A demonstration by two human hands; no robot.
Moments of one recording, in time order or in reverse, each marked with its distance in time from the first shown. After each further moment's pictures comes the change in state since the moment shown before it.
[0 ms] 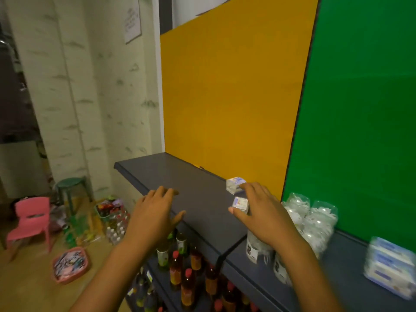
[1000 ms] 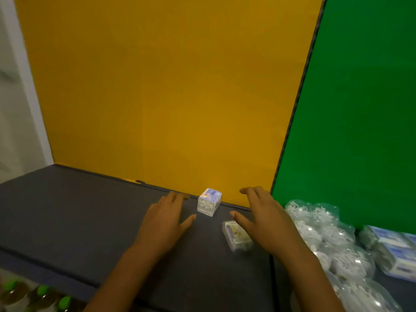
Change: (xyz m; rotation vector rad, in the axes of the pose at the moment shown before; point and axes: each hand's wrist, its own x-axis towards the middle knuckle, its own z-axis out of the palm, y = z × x) left_hand 0.247 -0.033 0.187 -0.520 -0.130 0.486; right_hand 0.136 0.017 0.096 -0.250 0.019 0.528
